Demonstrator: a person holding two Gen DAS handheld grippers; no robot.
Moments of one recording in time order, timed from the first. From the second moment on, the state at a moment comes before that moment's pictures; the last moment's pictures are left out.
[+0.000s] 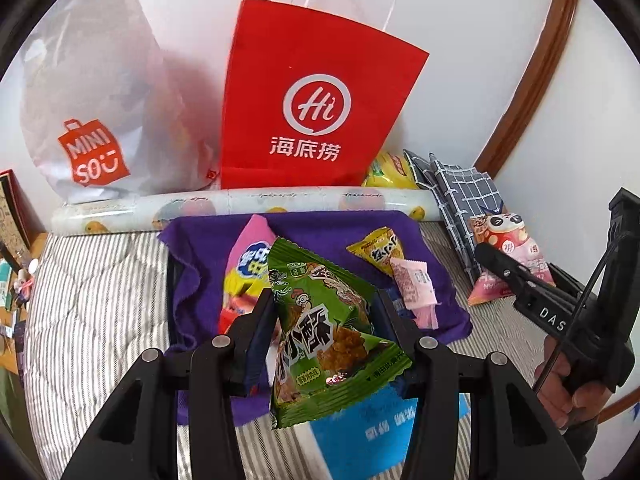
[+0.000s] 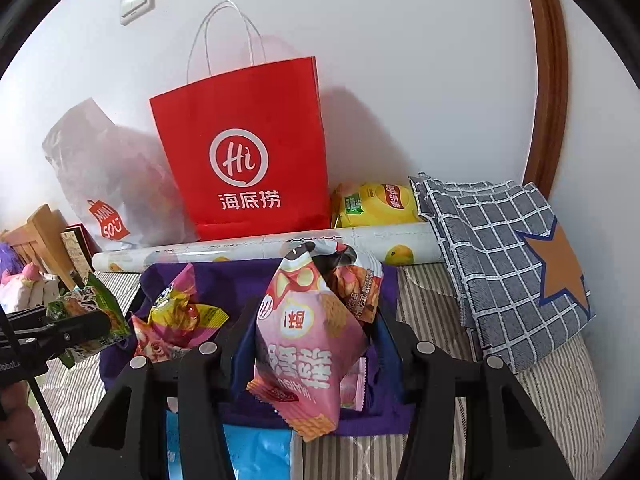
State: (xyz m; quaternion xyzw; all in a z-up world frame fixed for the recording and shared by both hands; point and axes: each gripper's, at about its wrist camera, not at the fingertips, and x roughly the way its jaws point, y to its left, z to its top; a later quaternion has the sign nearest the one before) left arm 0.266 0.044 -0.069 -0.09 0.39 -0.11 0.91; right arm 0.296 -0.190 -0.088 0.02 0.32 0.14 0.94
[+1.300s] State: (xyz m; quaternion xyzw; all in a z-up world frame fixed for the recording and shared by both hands) left arm 0.360 0.021 -0.146 -0.08 0.46 -0.12 0.87; right arm 0.369 -0.171 -0.164 -0.01 0.38 0.15 0.92
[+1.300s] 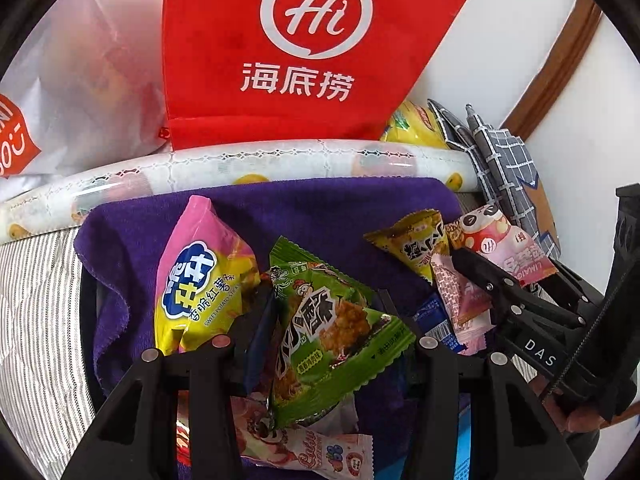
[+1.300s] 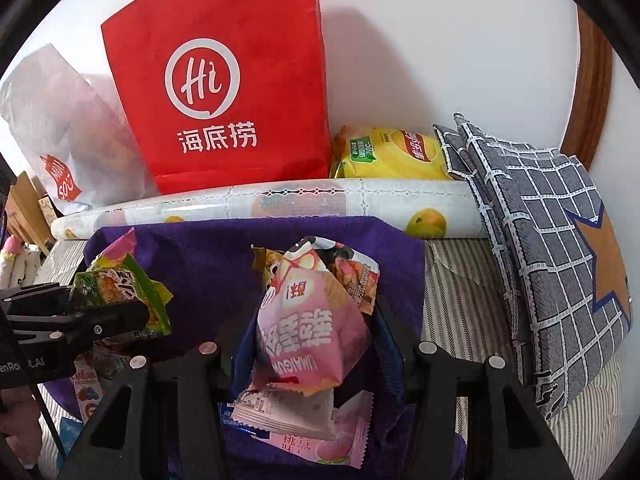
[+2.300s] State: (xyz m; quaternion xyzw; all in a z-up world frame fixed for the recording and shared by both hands) left arm 0.355 0.020 -0.136 -0.10 0.47 -0.13 0.87; right arm 0.353 -0.164 -0.150 -0.04 0.34 0.14 0.93
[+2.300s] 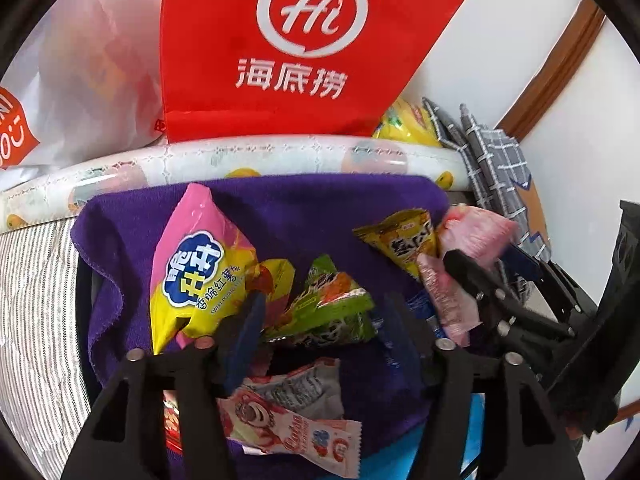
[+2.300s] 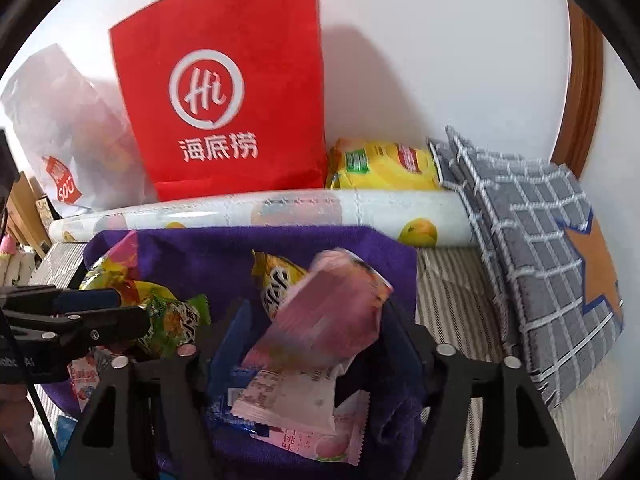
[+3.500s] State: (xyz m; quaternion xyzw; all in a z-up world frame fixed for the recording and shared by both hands) left arm 0.138 0.036 -0.029 -0.05 0.35 -0.10 0.93; right arm 0.148 -0.200 -0.056 0.04 0.32 0.06 0.94
